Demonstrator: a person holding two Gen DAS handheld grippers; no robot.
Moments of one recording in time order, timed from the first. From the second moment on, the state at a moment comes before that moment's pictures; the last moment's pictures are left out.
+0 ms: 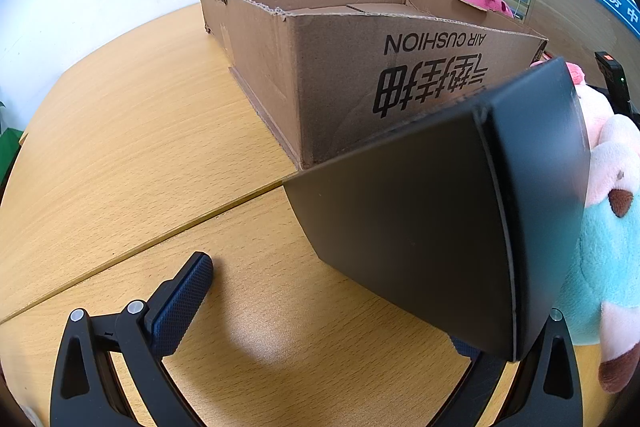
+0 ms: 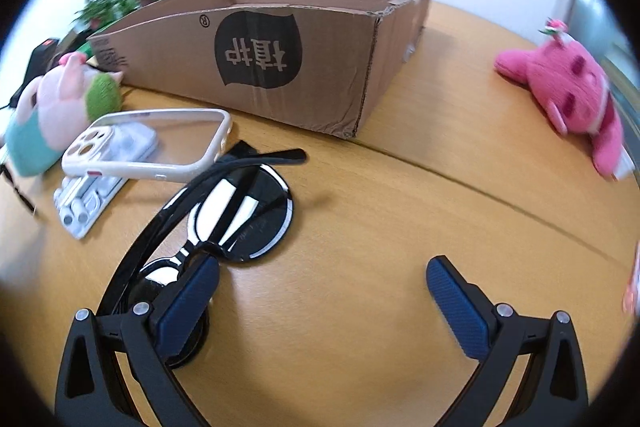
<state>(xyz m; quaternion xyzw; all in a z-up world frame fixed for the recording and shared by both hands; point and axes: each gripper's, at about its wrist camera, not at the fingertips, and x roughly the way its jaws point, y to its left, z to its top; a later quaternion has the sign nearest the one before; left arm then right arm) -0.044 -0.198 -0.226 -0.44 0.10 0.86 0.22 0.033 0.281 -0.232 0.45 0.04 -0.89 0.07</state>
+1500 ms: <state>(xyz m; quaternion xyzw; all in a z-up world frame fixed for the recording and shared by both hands) -0.042 -0.197 -0.226 -0.45 0.11 0.86 0.22 0.088 0.258 -0.186 0.50 0.00 -0.87 0.01</state>
